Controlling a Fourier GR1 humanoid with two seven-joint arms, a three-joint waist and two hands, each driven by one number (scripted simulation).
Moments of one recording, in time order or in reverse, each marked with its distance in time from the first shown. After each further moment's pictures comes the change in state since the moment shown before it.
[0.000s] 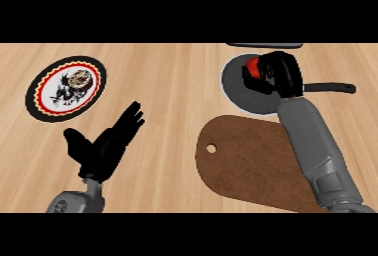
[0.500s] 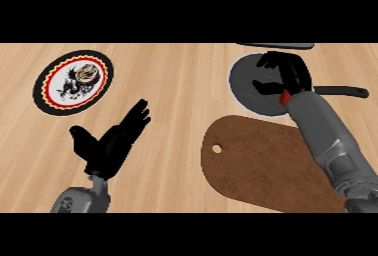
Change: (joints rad) left arm -0.028 -0.019 -0.016 0.004 -0.001 -0.013 0.003; right arm -0.126 -0.112 0.002 0.319 0.084 -0.023 0.058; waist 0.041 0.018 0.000
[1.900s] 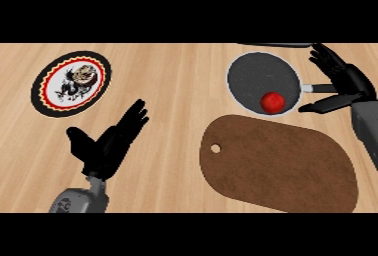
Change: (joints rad) left arm 0.009 0.001 0.012 -0.009 -0.006 -0.002 -0.003; right arm 0.041 -0.265 -0.257 0.170 -0.293 0.791 -0.284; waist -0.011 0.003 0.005
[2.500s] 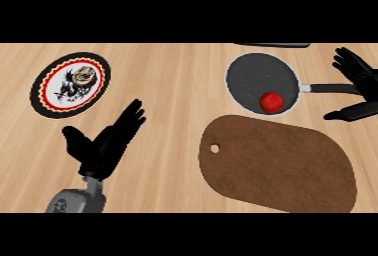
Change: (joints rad) left arm 0.005 0.008 0.014 -0.008 0.006 -0.002 0.015; right arm 0.058 -0.098 0.035 -0.029 0.013 0.096 -0.007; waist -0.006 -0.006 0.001
